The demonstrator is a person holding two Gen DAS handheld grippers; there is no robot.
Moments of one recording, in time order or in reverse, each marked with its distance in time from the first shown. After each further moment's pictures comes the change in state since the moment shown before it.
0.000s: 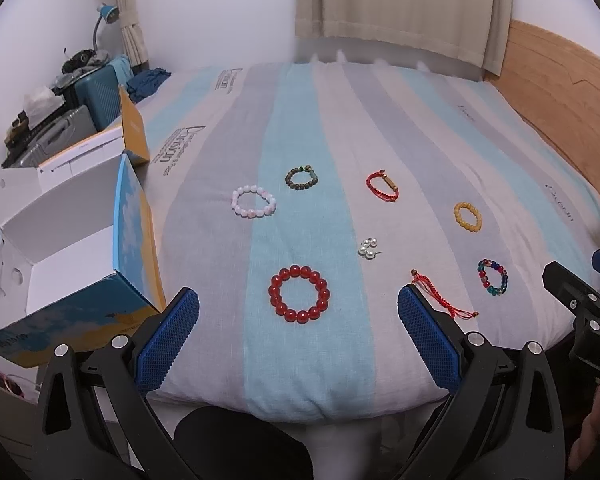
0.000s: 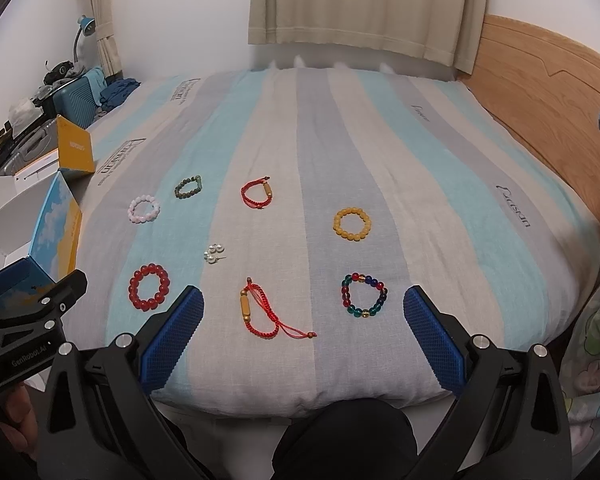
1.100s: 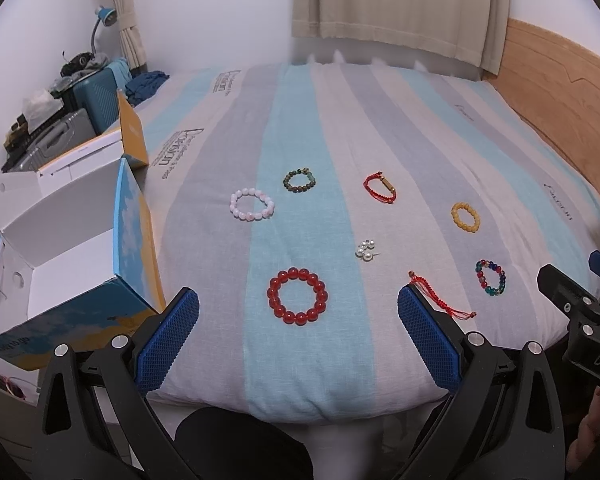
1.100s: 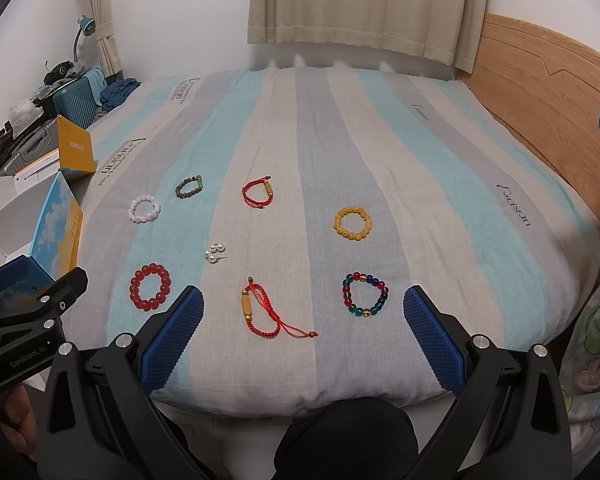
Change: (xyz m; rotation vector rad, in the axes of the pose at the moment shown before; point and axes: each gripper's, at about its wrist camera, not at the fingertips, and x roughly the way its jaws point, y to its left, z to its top) left arm -0.003 -0.004 0.003 0.010 -0.004 0.001; right arm 0.000 0.000 -0.001 0.003 -0.001 0.002
